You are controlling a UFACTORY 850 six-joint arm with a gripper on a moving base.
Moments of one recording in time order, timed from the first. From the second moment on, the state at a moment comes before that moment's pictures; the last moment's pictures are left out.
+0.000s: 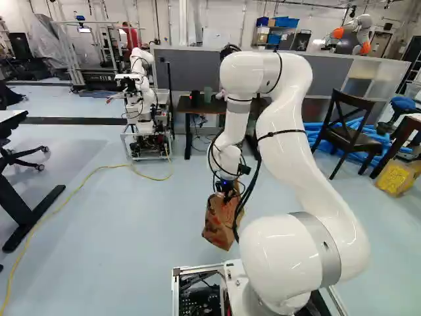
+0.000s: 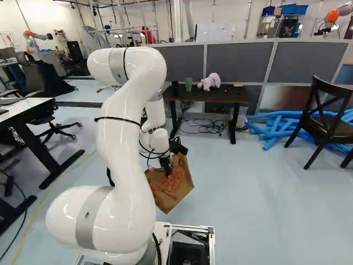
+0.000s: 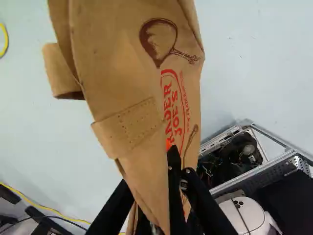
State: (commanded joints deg) arm 1.2 -46.8 -47.7 -0.1 0.4 38.5
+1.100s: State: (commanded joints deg) arm 1.3 -31.5 -37.3 -0.1 -0.5 38.5
